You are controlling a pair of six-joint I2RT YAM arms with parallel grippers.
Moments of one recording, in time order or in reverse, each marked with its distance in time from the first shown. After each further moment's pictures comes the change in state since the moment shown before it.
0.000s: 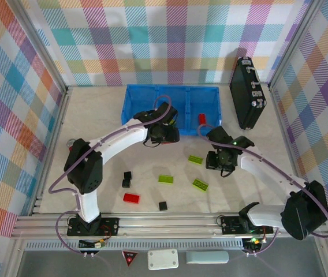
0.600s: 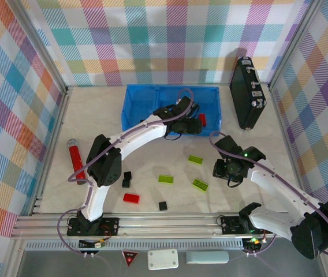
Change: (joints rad) left arm -0.098 0.220 0.305 0.114 -0.037 0.065; right arm -0.003 -0.181 -0.097 -0.089 0.006 0.121
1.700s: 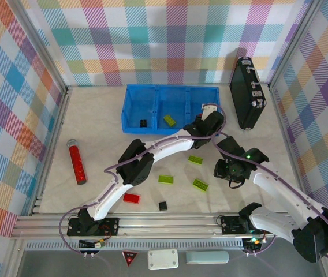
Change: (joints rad) left arm -0.127 0.381 0.271 0.375 -0.494 0.145; right arm 0.000 -0.042 0.000 -0.012 0.003 0.005
